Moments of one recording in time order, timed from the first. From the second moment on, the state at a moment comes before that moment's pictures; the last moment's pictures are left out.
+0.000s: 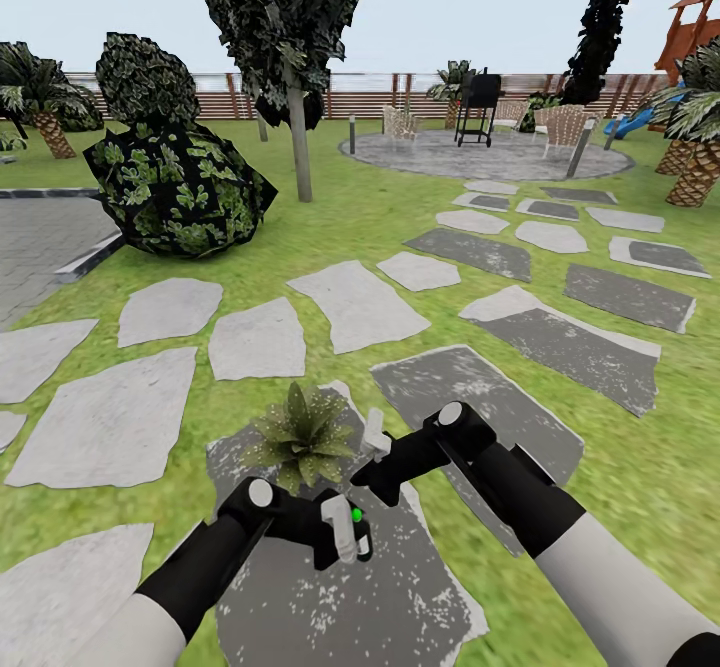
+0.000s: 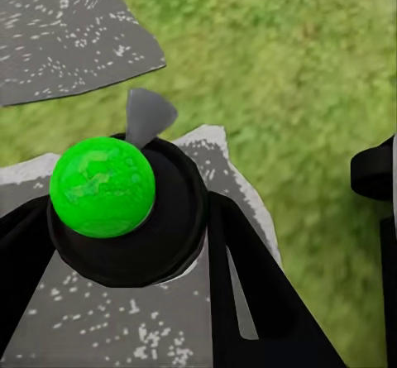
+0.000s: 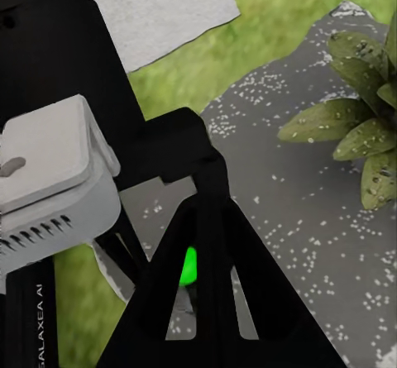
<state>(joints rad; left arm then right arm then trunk) -0.56 0.02 -0.42 -1.04 -0.46 0.18 -1.05 -0.78 -0.09 0.59 -1.23 0.26 0.63 1.13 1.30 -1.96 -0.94</state>
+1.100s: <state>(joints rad) -0.57 0.03 -0.27 -1.03 -0.45 0.18 -1.25 -0.78 -0.09 0.59 -1.23 0.26 0.63 1.13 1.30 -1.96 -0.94</state>
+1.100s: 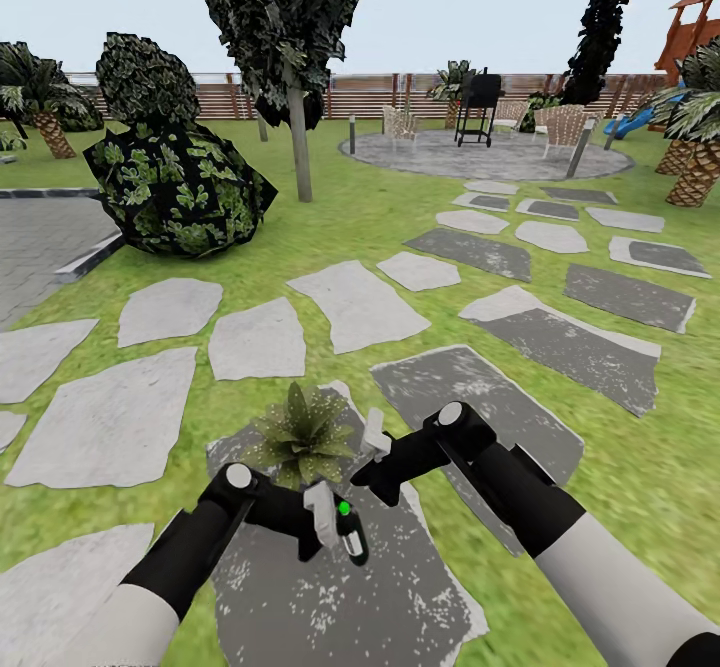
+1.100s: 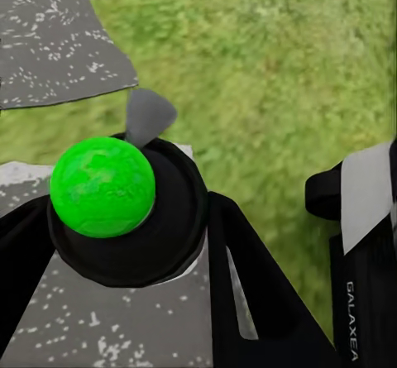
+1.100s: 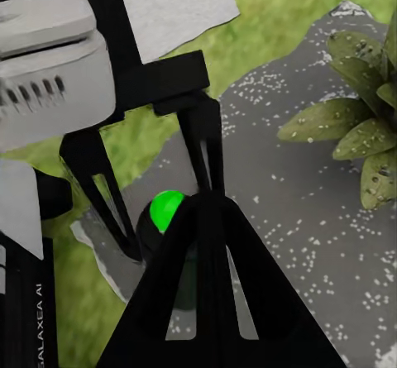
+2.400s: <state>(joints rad) -0.61 0.02 -0.26 -1.04 -0.45 0.18 -1.26 -0.78 -0.09 0.59 -1.23 0.26 0.63 1.13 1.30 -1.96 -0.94</state>
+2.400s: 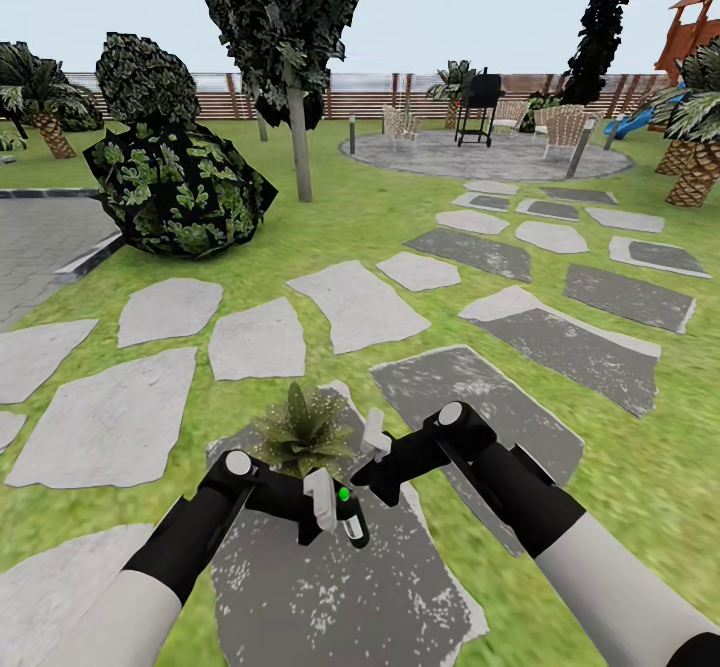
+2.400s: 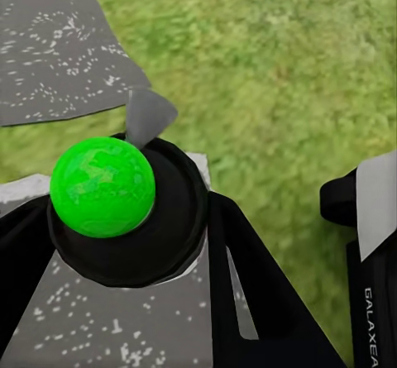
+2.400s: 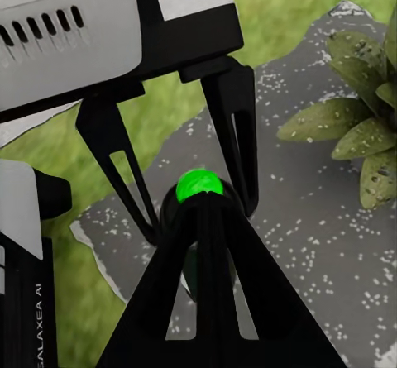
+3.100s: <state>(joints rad) -0.61 0.00 -0.26 -1.05 -0.45 0.18 -1.26 -0.78 -0.09 0.59 -1.22 0.26 0.63 1.13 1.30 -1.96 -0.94</state>
